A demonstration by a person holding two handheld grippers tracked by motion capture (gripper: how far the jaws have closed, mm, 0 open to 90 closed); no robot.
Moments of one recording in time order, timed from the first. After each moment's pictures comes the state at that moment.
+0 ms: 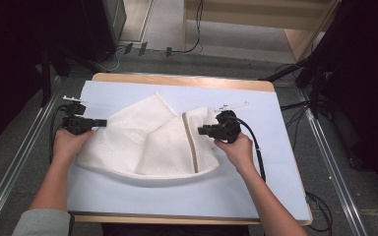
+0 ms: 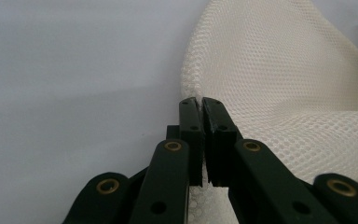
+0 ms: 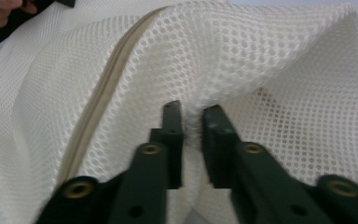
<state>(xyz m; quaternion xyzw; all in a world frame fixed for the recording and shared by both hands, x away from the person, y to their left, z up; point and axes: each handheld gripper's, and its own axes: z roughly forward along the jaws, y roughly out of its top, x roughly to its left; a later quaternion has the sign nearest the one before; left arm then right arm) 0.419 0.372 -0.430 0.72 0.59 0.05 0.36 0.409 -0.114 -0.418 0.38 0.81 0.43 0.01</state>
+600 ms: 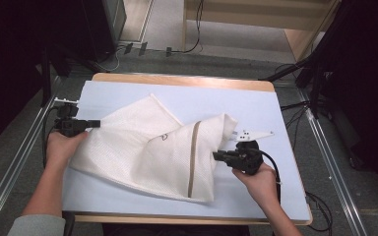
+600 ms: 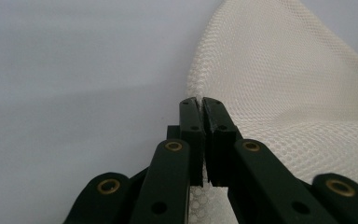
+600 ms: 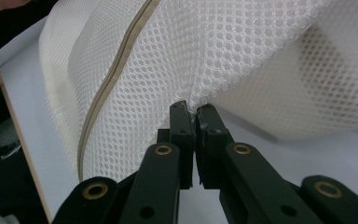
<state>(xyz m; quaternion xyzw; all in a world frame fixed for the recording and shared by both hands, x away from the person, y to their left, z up) 0.406 0.382 -0.422 0.71 0.60 0.07 0.36 0.312 -0.157 -0.408 0.38 0.81 0.45 0.02</state>
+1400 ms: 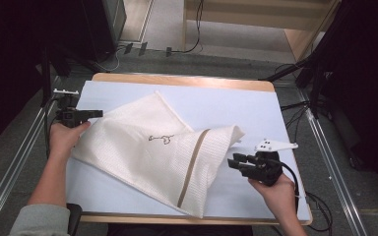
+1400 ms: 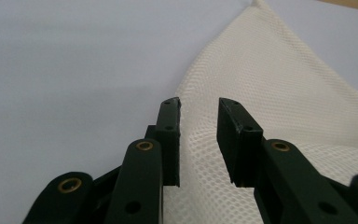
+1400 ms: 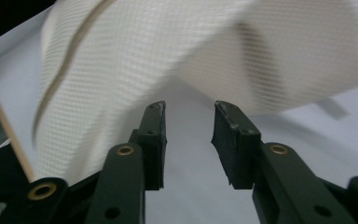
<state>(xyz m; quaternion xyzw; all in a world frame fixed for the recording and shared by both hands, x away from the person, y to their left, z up) 0.426 0.385 -0.409 0.70 0.60 0.08 0.39 0.285 -0.199 -0.403 0.40 0.79 0.46 0.06</state>
